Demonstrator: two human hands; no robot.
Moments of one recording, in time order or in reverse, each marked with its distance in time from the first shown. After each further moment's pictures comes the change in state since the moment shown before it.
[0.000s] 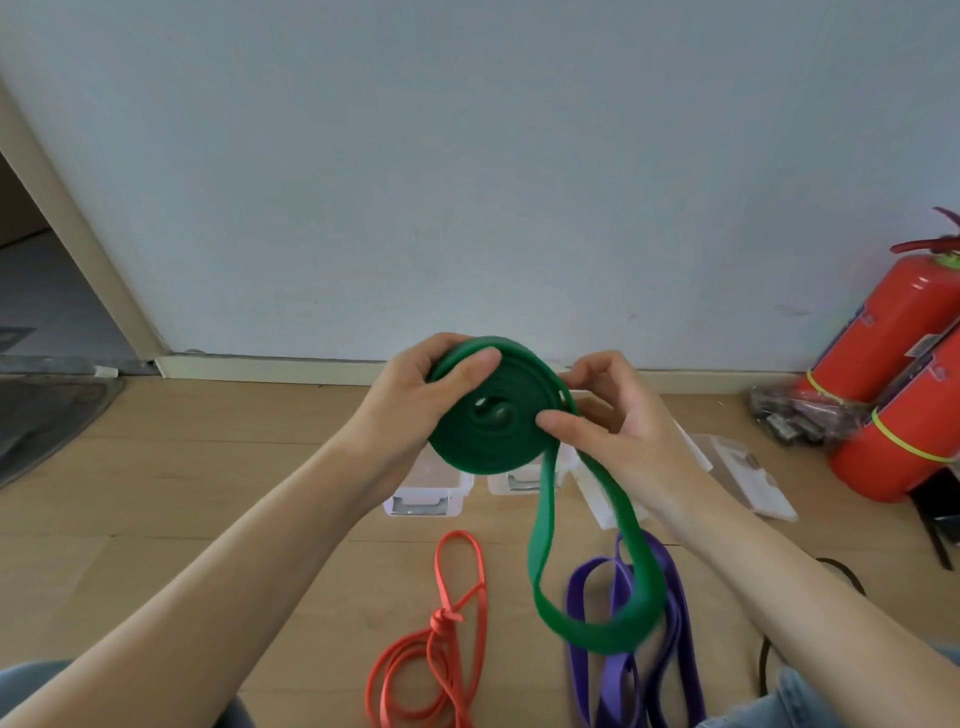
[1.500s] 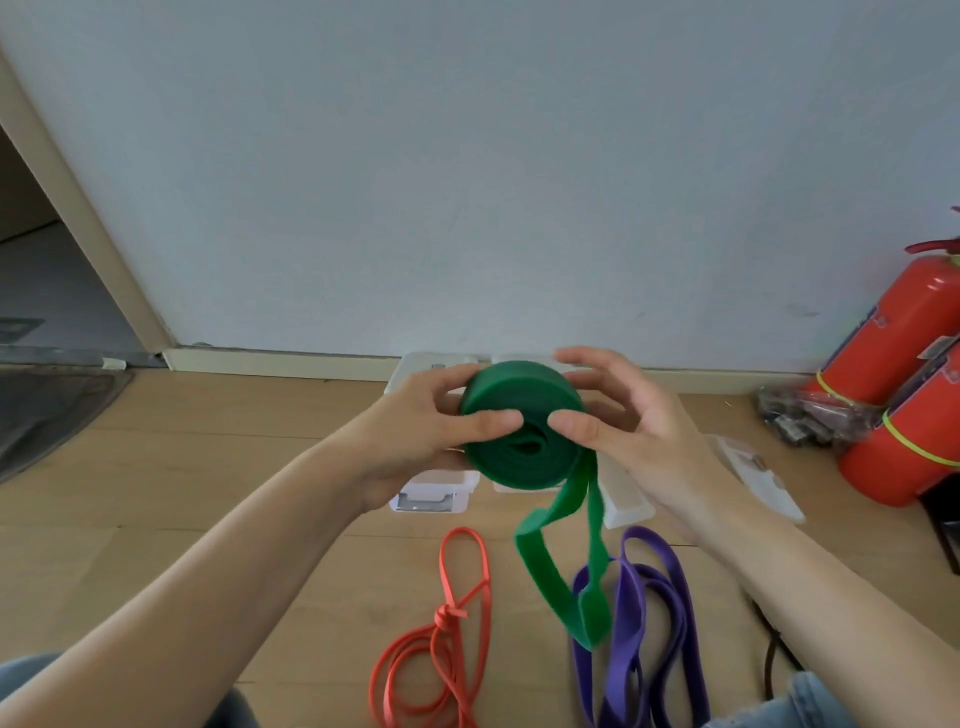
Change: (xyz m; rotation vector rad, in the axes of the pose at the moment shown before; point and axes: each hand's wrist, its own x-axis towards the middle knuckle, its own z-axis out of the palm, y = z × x) left_hand -0.004 -0.005 -0.016 0.051 -0.253 -0.166; right_hand -0.004 -0.007 0.000 0.018 -0.066 0.013
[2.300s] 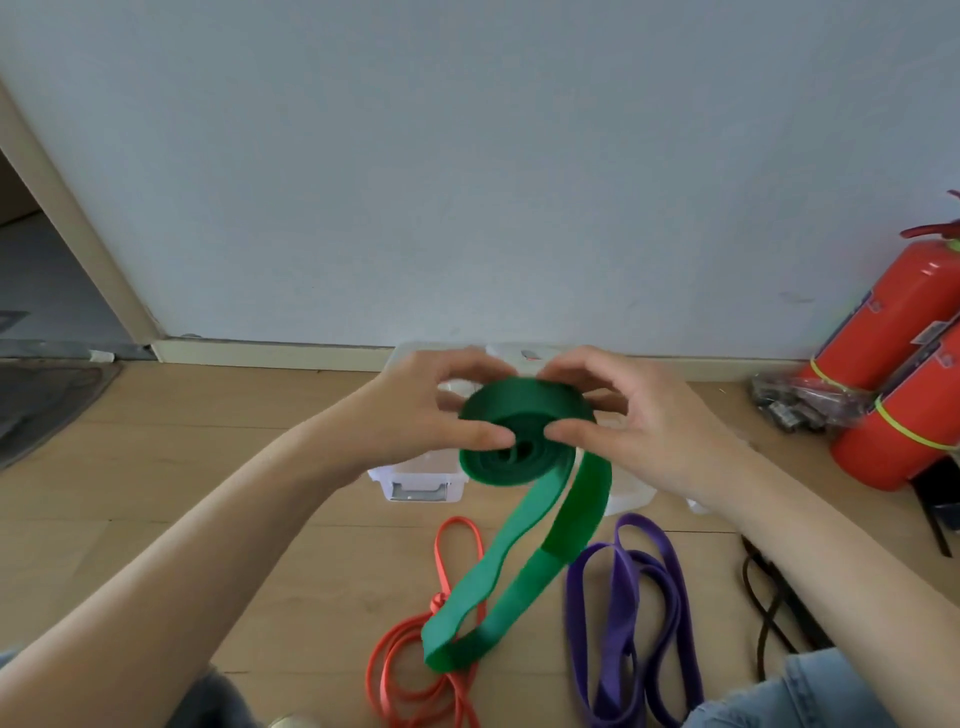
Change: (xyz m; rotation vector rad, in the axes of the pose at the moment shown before) left_hand 0.003 0.005 -0.002 0.444 0.011 0.088; right_hand 0.005 -0.009 -0.012 -0.594 -0.134 -0.116
